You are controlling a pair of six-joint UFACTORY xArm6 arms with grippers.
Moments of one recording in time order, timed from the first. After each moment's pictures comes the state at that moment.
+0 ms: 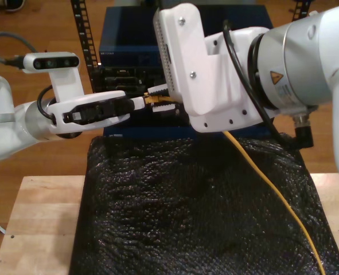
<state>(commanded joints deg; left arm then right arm) 13.8 9.1 -54.3 -87.1 136.7 -265.8 36.1 -40.6 -45.2 25.5 37.6 -96.1</state>
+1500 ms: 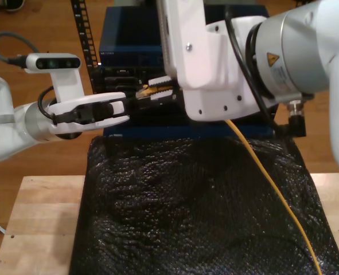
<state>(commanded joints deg) 14.0 8.9 -54.3 -86.9 134.3 -267.3 33.8 -38.8 -48.3 25.3 37.6 -86.5</state>
